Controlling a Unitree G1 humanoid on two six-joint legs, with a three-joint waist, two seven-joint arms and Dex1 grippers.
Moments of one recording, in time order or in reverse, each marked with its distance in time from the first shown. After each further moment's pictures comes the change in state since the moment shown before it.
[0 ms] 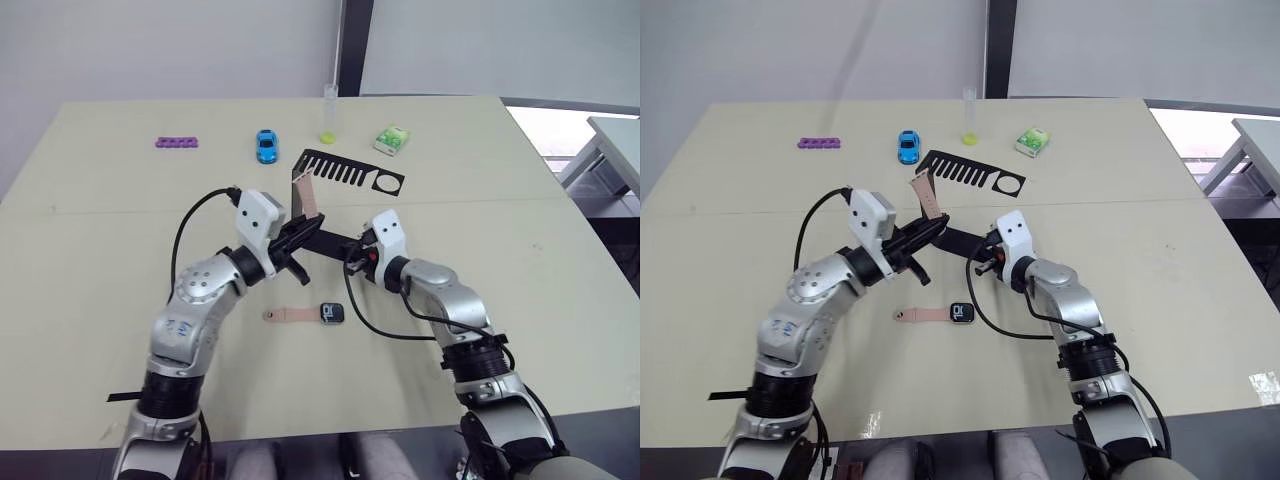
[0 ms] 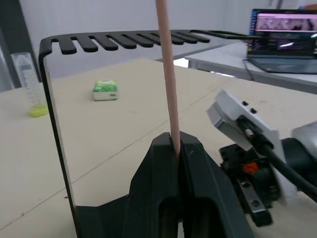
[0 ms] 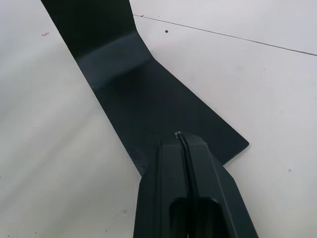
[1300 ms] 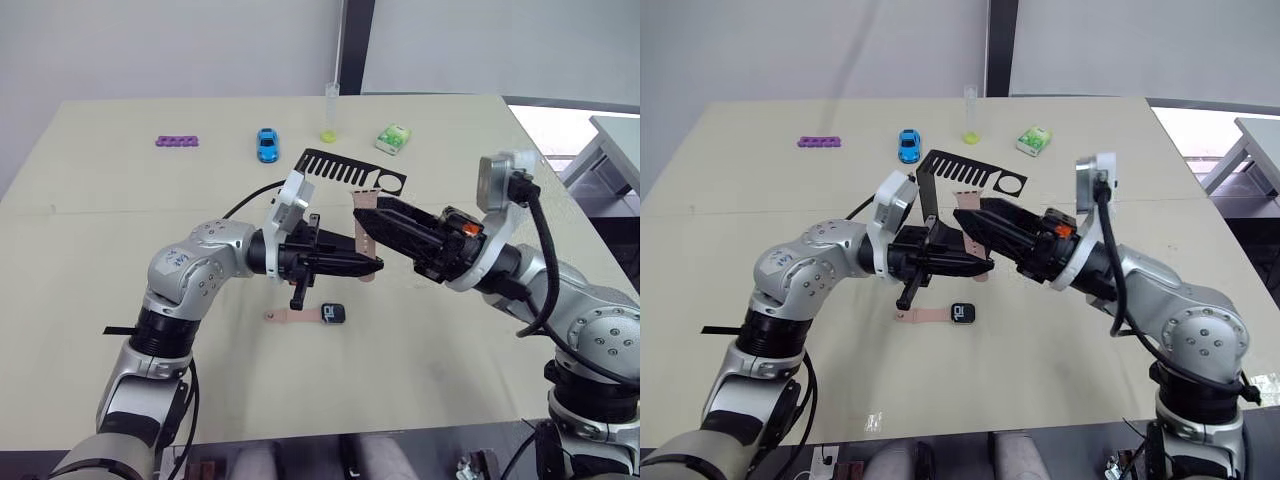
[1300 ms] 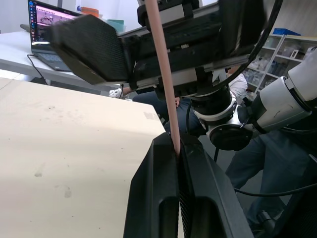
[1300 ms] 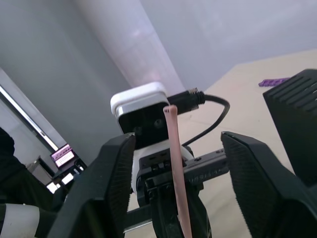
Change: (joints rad) left arm -0.295 0.092 -0.130 0.208 -0.326 0.223 -0.569; right arm 0.079 -0.281 -0.300 -0.644 1.318 0.375 -0.287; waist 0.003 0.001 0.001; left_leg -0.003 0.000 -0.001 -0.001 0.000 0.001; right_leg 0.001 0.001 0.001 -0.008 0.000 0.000
